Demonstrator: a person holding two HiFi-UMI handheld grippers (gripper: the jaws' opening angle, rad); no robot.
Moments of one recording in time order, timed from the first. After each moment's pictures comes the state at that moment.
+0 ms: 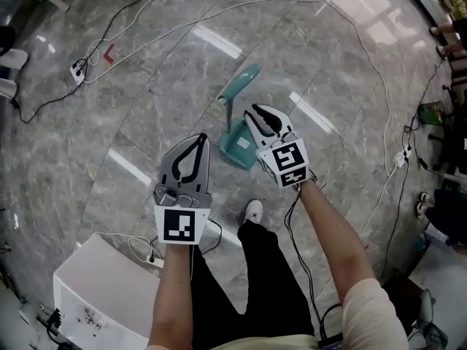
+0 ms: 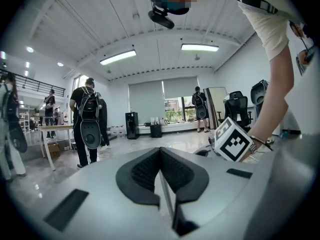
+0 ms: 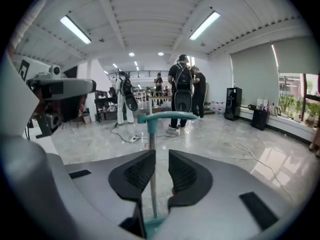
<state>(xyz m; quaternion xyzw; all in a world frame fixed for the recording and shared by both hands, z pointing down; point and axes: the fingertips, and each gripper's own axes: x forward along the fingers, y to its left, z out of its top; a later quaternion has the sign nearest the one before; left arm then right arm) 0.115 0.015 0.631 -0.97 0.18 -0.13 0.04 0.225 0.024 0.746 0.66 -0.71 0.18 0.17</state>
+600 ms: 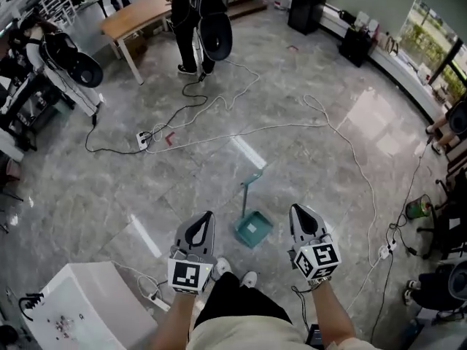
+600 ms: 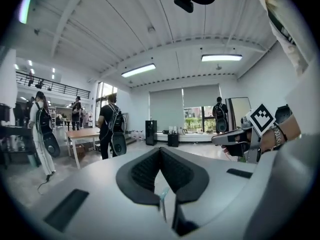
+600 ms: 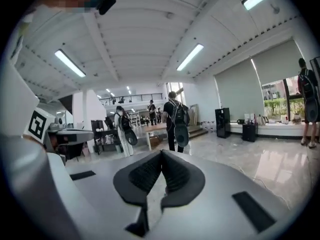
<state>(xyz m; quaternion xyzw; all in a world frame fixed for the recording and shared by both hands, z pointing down) 0.024 0.104 0.255 -0.95 0.31 -0.08 -0.02 0.218 0.183 0.290 0.71 -0.69 0.15 0.04</state>
